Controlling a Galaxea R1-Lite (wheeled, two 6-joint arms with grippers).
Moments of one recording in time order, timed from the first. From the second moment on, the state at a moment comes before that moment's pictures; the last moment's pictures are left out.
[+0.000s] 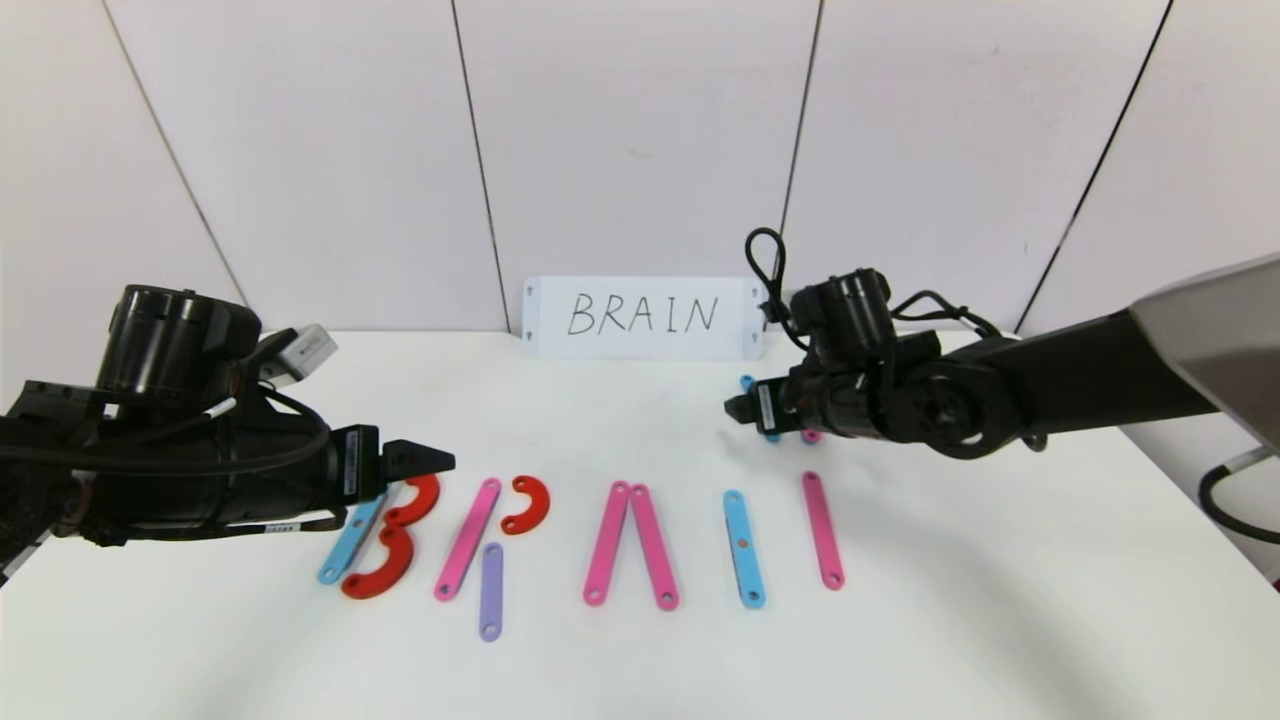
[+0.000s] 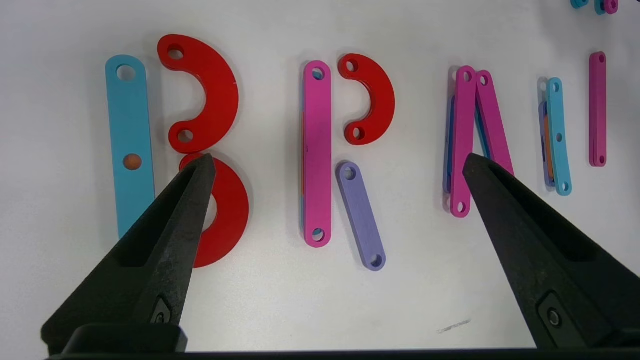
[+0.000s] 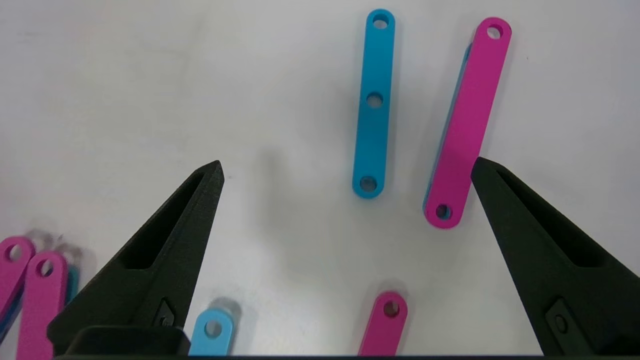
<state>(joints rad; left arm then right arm) -0.18 1.54 -0.80 -0.06 -0.26 -0.30 0.48 2.11 -1.32 -0.14 -0.19 0.15</state>
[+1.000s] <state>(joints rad) -0.19 1.54 -0.80 -0.06 -0.26 -0.30 0.43 2.34 -1.55 -0.10 -0.15 0.14</state>
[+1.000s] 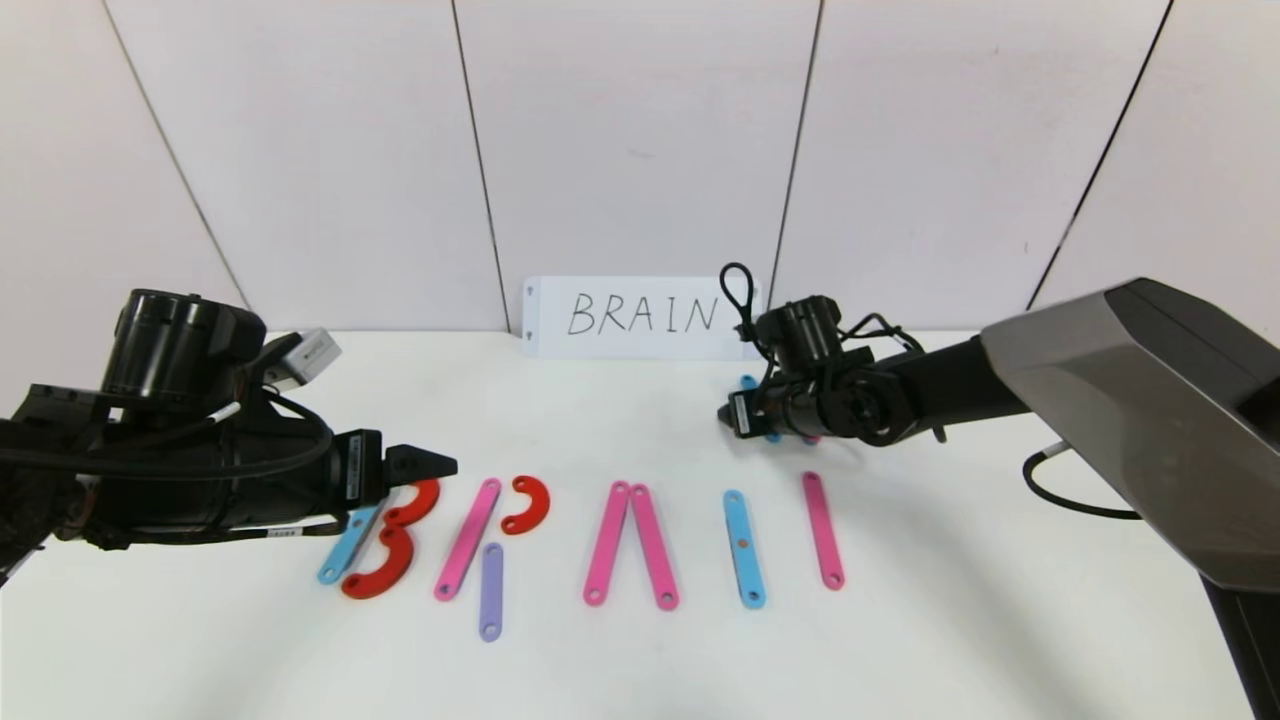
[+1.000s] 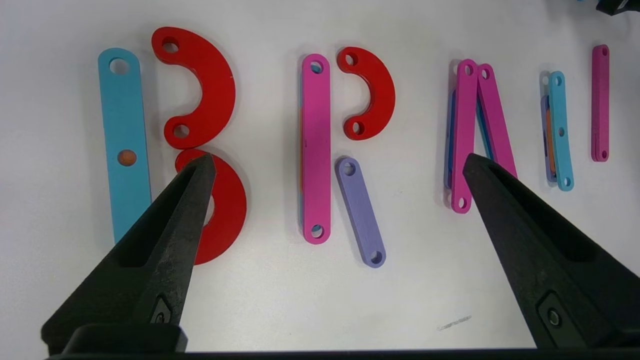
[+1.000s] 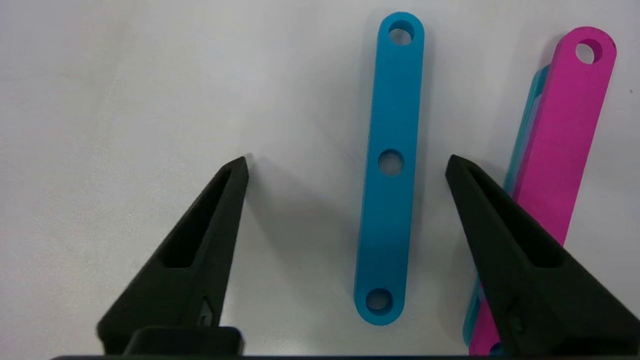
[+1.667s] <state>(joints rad) -0.19 1.54 -0.79 -0.06 -0.26 -0.30 0.43 2.35 -1.54 -0.10 -0.15 0.15</state>
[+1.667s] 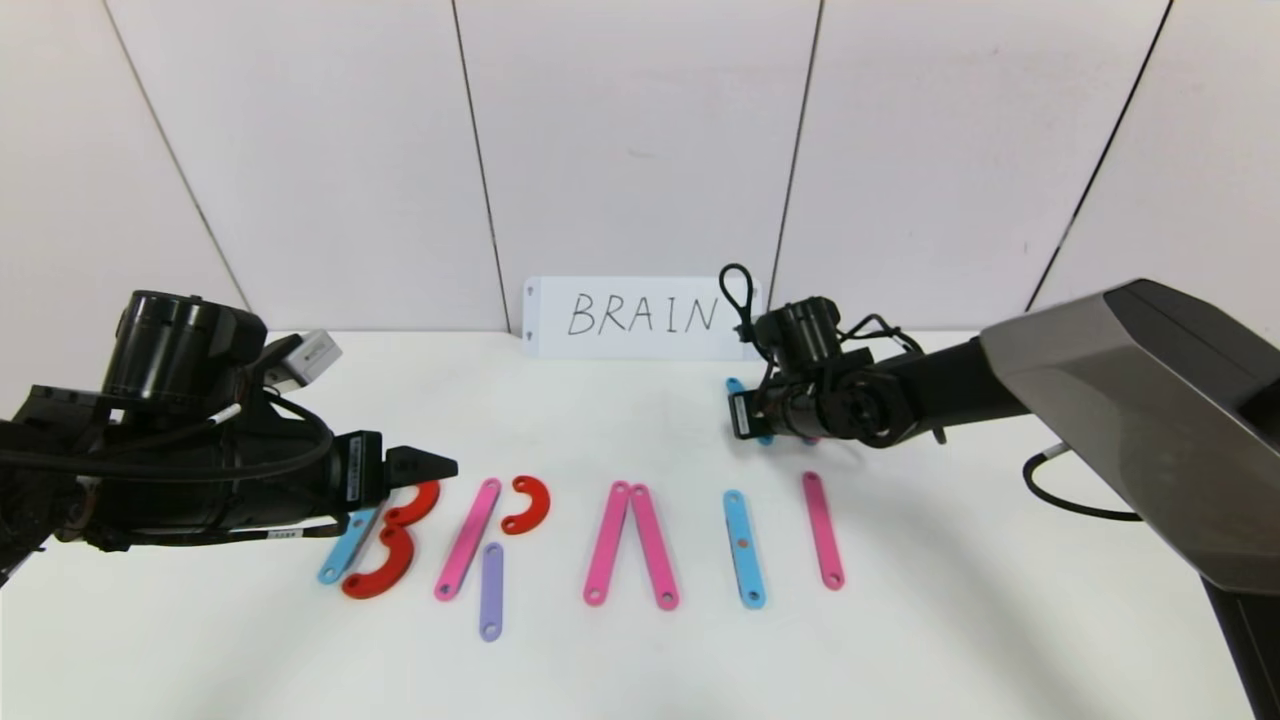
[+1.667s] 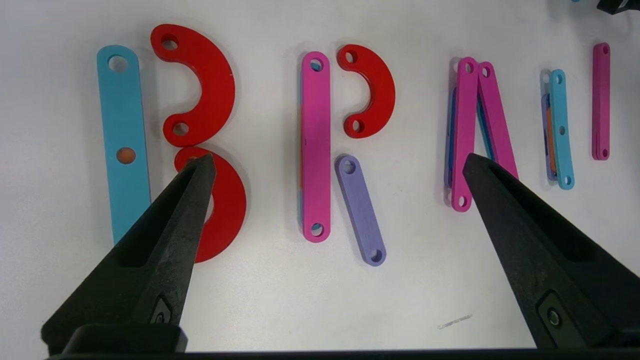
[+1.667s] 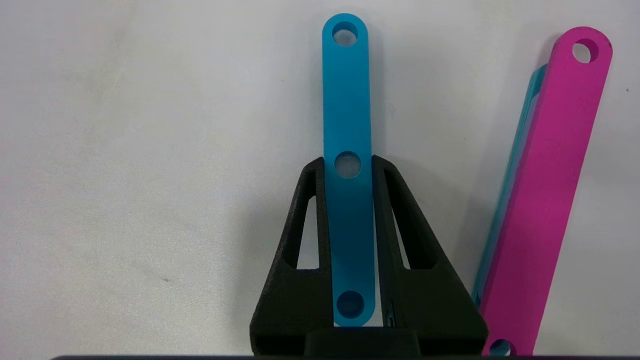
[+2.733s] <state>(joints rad) -0.20 1.54 -0.79 -0.06 -0.26 -0.30 0.43 1.96 -1.13 -0.11 -0.06 0.06</state>
